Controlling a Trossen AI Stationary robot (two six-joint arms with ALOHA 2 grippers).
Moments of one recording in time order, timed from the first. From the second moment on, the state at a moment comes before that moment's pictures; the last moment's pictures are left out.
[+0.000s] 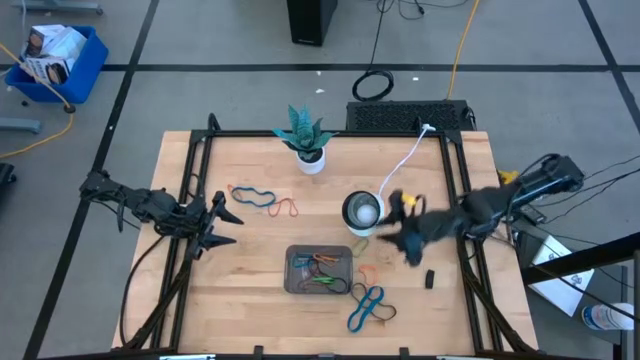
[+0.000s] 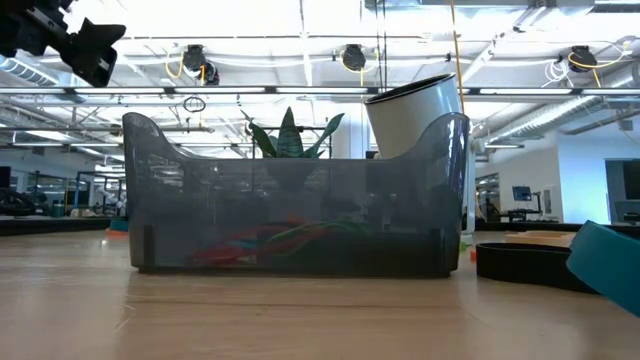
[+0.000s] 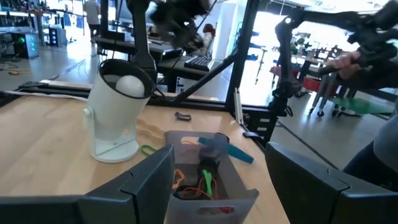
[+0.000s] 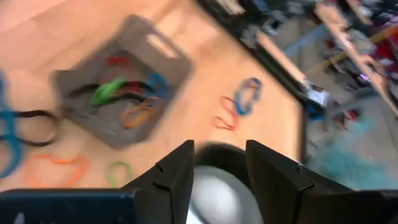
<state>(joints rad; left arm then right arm) -0.38 0.16 0.22 -0.08 -0.11 -0.19 0.41 1.10 1.01 -0.54 0.37 -0.46</state>
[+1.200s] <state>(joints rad) -0.38 0.16 0.22 -0.17 -0.14 -0.19 0.65 1.71 1.05 -0.57 0.26 -0.04</state>
